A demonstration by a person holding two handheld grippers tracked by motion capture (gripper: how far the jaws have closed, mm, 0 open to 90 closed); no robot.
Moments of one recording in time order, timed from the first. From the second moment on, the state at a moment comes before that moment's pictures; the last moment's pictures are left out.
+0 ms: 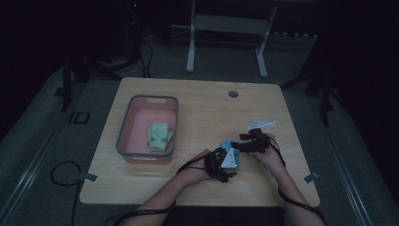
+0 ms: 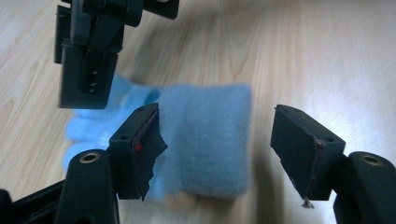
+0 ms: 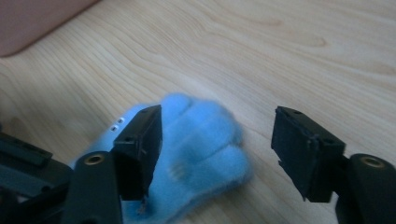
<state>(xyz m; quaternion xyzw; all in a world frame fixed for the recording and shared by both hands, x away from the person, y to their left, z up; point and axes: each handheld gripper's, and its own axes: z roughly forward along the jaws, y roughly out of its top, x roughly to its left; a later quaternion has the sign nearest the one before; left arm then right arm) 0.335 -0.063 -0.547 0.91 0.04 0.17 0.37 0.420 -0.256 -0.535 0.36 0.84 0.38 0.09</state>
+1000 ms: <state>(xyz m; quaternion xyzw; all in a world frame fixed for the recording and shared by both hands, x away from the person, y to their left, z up) 0.347 -0.062 -0.552 0.93 0.05 0.14 0.35 0.415 -0.240 -0.553 0.35 0.86 0.38 0.03</state>
